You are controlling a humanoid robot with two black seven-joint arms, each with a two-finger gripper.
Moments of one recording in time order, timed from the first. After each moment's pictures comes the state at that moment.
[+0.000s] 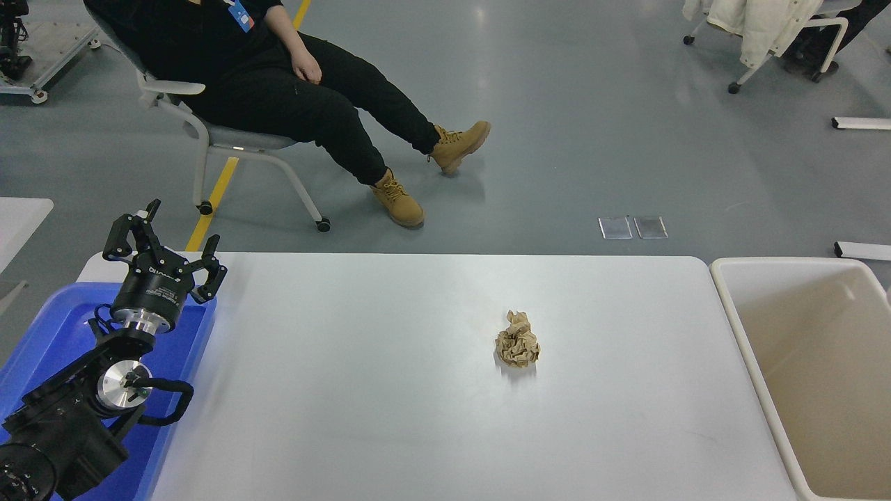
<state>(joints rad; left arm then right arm) -0.54 0.39 -0.87 -0.51 0.08 -0.52 -0.58 0.73 -0.40 -0.07 -0.17 -0.73 -0.02 0.08</state>
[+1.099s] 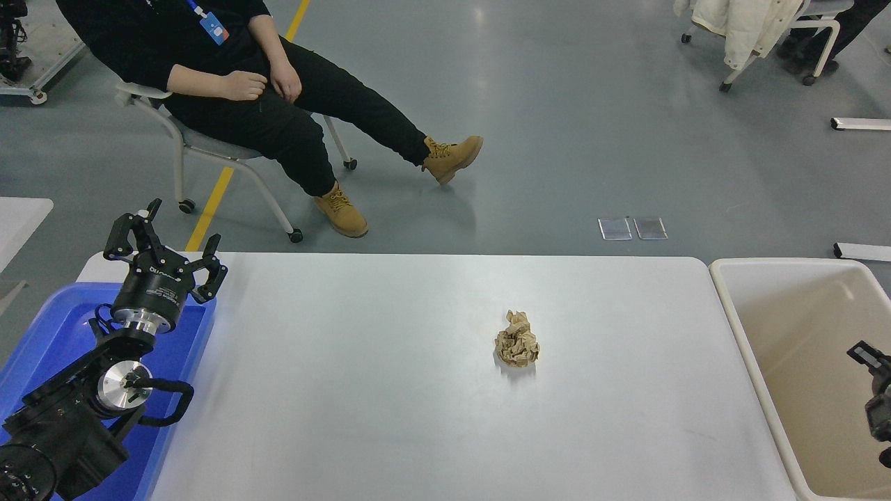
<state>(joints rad) -0.54 0.39 -0.87 -0.51 0.08 -0.52 -0.58 0.73 -0.34 -0.06 -0.16 -0.61 -0.05 0.09</state>
